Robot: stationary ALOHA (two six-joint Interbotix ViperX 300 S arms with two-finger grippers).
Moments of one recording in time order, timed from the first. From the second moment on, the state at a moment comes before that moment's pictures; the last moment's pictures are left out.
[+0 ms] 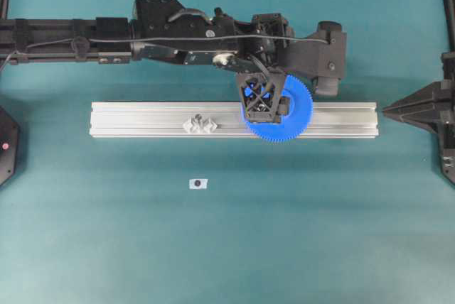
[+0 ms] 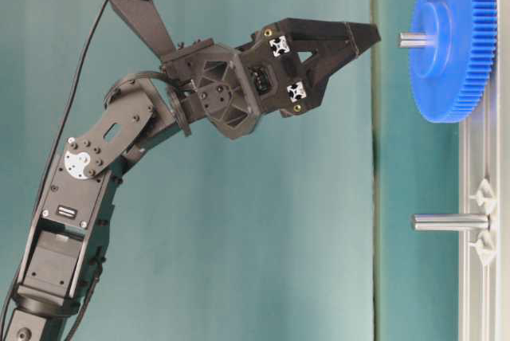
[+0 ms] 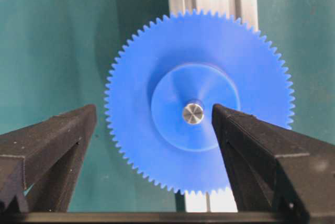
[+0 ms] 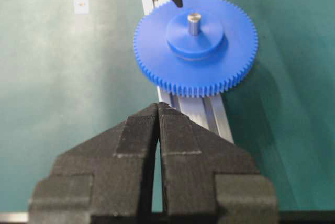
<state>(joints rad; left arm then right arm) 0.15 0.39 -0.16 0.02 0.67 0.27 -0.10 -1.15 1.32 0.02 0.26 0.09</state>
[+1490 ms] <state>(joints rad) 0.09 0.03 0.29 0.02 0.36 -0.10 -0.11 -1.15 1.32 0.02 0.26 0.09</state>
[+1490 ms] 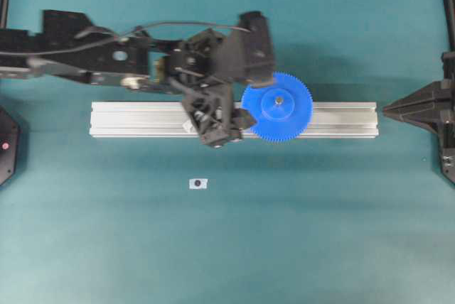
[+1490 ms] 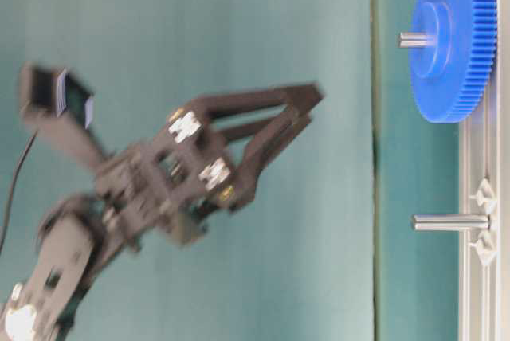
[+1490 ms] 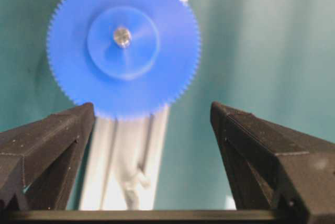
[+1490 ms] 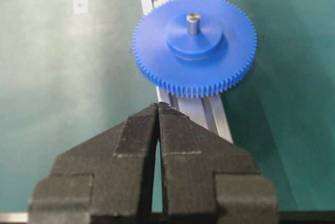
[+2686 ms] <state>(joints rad) 0.04 -0.35 0.70 0.02 0.19 -0.10 -0.11 -1.16 1.32 0.02 0.26 0.09</state>
